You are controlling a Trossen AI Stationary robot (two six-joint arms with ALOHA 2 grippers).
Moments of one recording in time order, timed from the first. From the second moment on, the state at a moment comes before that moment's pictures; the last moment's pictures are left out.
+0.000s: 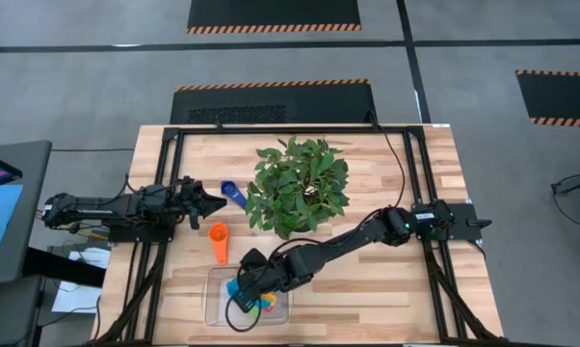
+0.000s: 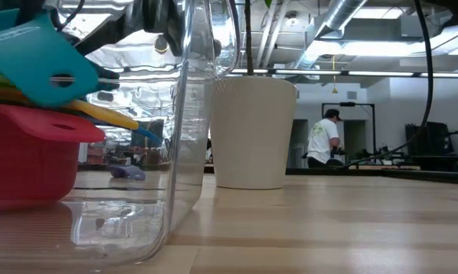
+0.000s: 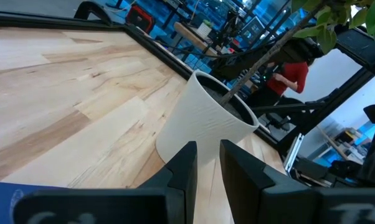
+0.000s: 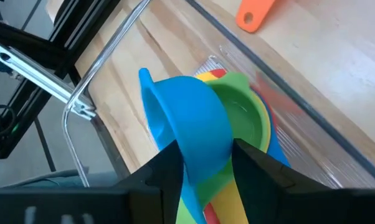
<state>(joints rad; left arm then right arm) 0.02 0.13 0.02 0.02 -0.11 -0.66 0.38 2.46 2.35 -0.76 0.15 1.12</state>
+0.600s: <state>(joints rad) 0.02 0.13 0.02 0.02 -0.11 -0.66 0.38 2.46 2.35 -0.76 0.07 1.12</state>
